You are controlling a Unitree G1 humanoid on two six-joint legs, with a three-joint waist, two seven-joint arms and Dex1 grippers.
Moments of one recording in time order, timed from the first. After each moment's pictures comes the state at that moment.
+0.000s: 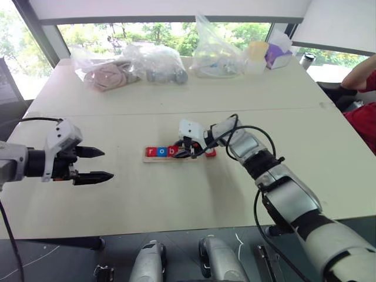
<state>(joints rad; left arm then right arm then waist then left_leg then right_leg) -0.18 1.17 0.24 -0.21 -0.58 0.76 -1.21 -1.06 -0.24 0.46 0.83 -0.03 0.11 1.13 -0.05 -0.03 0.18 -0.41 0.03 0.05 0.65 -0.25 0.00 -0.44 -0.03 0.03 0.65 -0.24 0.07</state>
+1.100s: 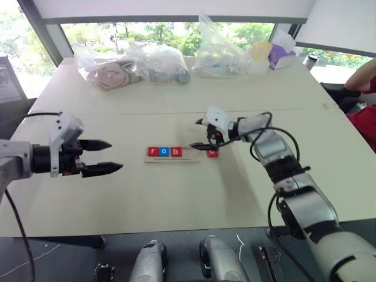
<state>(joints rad) -0.30 1.06 0.30 -0.24 -0.73 0.87 -1.09 -0.81 -0.39 0.19 0.46 -0.04 0.23 0.97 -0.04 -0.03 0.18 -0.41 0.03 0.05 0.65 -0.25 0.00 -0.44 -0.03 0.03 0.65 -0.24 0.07</state>
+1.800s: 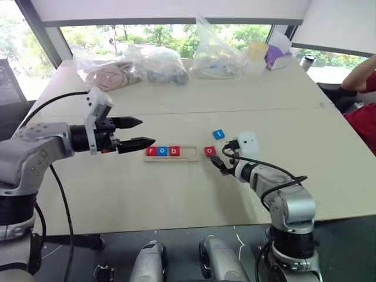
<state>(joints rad) -0.53 0.87 0.14 -0.23 -0.74 0.91 -0.95 -0.32 -0.12 -0.03 -0.43 0.09 1.15 0.26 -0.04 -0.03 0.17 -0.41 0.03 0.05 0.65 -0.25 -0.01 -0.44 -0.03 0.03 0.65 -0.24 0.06</state>
